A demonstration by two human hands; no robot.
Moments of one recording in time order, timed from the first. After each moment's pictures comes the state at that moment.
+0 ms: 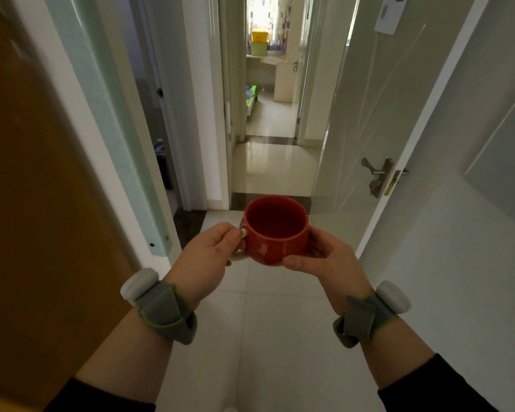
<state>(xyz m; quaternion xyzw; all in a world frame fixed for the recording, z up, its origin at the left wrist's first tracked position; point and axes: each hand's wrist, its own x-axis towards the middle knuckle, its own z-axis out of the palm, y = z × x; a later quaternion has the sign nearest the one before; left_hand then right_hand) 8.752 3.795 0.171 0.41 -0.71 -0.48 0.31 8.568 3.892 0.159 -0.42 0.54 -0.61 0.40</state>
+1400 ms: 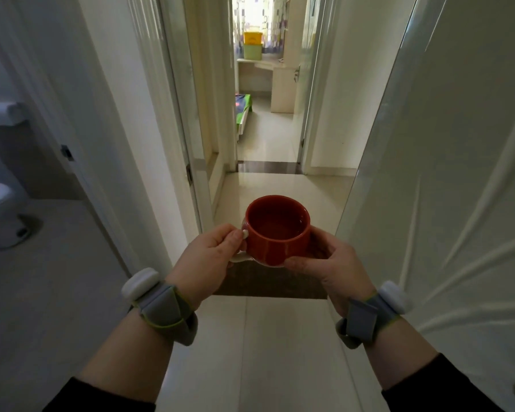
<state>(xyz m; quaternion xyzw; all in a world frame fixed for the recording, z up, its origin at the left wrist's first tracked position) 8.346 3.085 0.183 0.41 -0.71 -0.50 0.28 8.164 3.180 0.156 -0.41 0.59 -0.59 0.39</state>
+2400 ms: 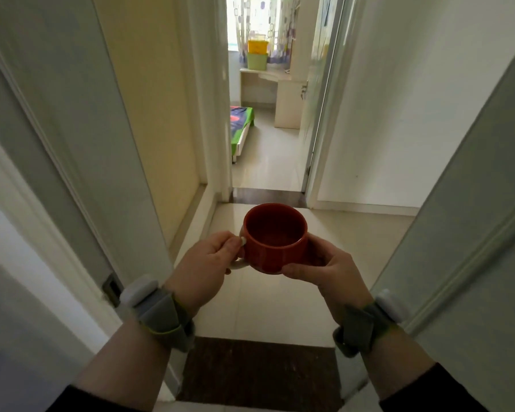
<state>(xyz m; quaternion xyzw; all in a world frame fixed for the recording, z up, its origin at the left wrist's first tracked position) 8.059 2.670 0.185 0.42 -0.72 -0.47 0.30 7.873 2.760 0.164 -0.43 0.56 -0.59 0.39</state>
